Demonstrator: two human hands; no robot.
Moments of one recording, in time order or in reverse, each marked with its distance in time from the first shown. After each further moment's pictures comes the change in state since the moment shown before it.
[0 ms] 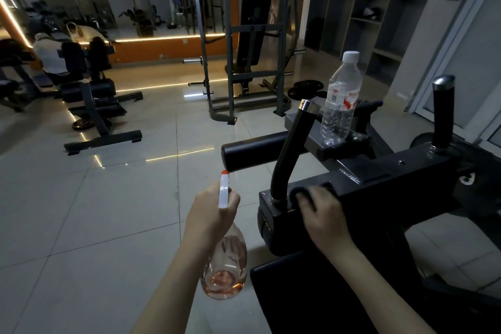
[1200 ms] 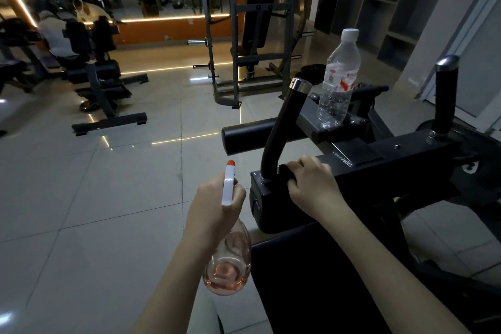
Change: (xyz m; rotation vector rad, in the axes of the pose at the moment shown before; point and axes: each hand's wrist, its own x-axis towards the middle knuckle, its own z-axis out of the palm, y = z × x) left_hand -0.038 0.032 0.007 -0.002 0.039 0.047; right_hand 0.029 -0.004 -0.018 -0.518 -0.555 0.082
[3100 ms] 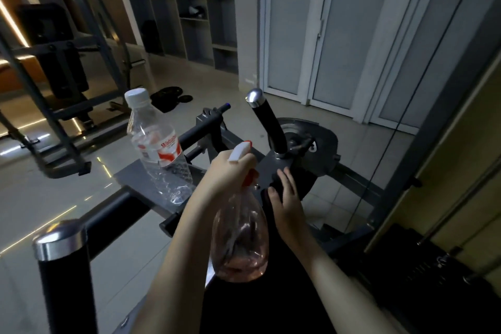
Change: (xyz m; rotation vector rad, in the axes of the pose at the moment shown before) left_hand 0.186 0.235 0.173 -0.559 -0.776 0.234; right_hand 0.018 0.226 0.021 0.726 0.601 0.701
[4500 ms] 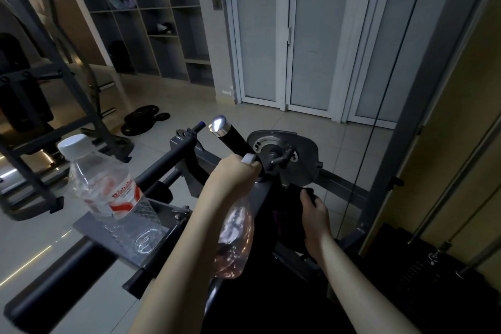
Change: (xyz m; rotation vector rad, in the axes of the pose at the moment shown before) left_hand 0.086 0.025 0.047 0.399 -0.048 -0.072; right_hand 0.047 0.028 -0.061 0.695 0.338 0.557
